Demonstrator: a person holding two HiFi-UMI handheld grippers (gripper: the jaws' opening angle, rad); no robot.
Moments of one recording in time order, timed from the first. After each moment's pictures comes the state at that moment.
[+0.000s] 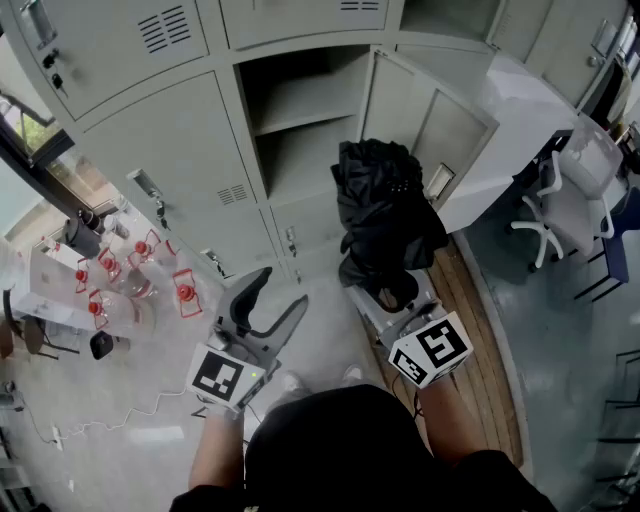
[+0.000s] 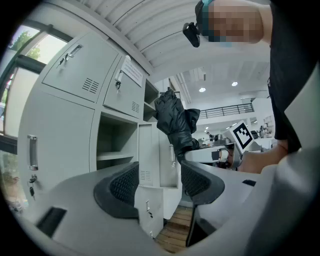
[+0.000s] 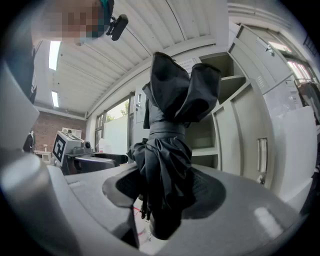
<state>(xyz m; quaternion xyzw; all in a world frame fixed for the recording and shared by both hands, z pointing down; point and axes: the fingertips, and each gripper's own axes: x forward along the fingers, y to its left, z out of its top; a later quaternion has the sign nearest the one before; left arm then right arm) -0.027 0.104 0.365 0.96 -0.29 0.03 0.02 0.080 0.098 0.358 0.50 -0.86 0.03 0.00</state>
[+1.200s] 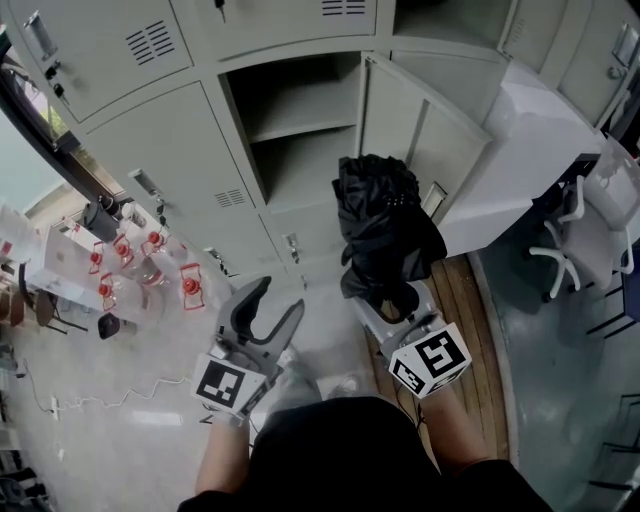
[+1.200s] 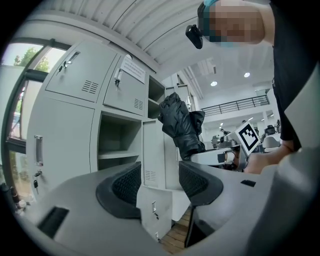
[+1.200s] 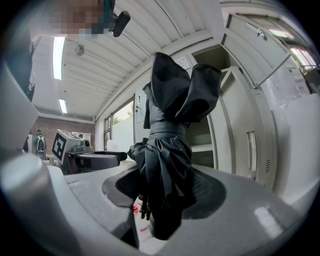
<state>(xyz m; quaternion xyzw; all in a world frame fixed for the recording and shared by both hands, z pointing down) 0.028 0.103 0.374 0.93 -0.37 0.03 0.01 0.142 0.092 0.377 0.46 -0.89 0.04 0.00</state>
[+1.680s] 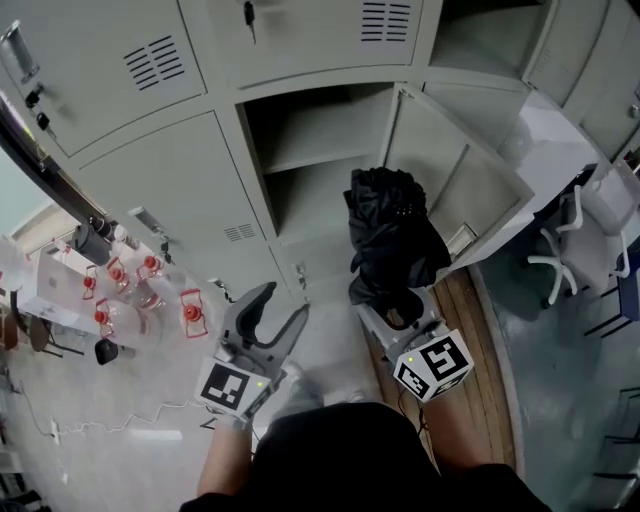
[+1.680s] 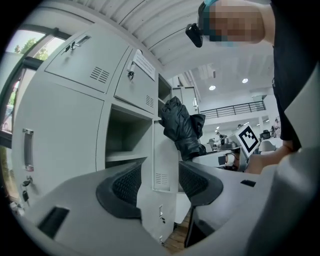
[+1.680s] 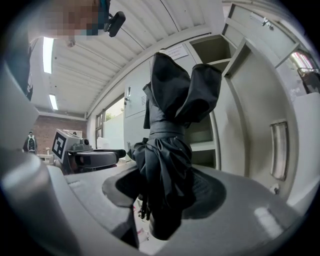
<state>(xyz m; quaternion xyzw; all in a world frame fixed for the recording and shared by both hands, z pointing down) -0.010 0.015 0.377 0.94 -0.34 0.02 0.02 0.113 0.014 0.384 0.49 -0.87 0.06 0.01</state>
